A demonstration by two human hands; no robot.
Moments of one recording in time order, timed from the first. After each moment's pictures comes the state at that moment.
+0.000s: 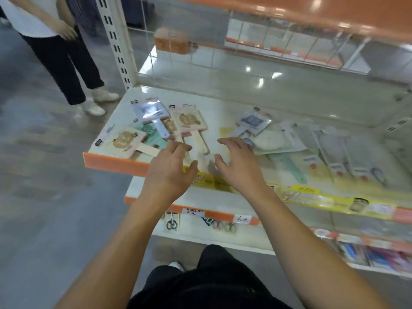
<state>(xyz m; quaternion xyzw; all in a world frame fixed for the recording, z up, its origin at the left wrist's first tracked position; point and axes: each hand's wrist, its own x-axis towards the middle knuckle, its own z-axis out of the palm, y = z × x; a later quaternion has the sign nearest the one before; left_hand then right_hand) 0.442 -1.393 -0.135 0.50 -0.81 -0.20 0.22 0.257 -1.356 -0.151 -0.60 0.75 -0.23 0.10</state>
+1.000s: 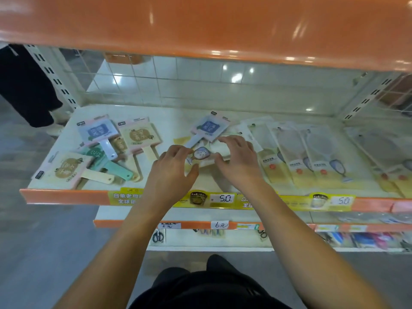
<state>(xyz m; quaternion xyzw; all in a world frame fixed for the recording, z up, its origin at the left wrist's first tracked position) 0.325 -1.392 -0.125 0.43 -0.86 -0.19 0.19 0.146 -1.341 -0.137 -0.53 0.81 -0.23 0.11</state>
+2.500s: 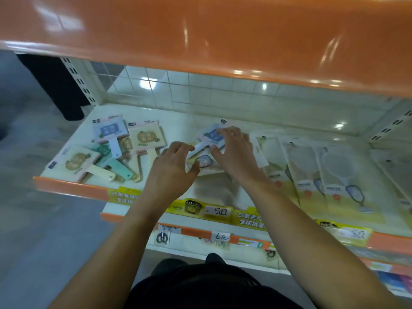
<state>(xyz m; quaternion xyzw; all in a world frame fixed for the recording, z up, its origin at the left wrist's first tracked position) 0.304 -1.401 -0.126 0.47 -0.85 -0.14 0.22 0.119 -1.395 -0.139 -0.59 0.76 -0.23 0.11</state>
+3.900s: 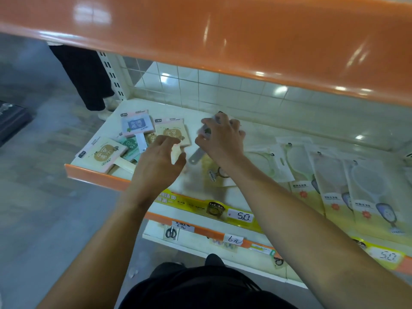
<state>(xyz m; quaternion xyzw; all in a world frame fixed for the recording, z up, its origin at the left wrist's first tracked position) 0.373 -1.427 -0.118 0.55 -0.79 -0.13 0.24 0.193 -1.458 -0.128 -0.64 0.74 -0.19 0.07</state>
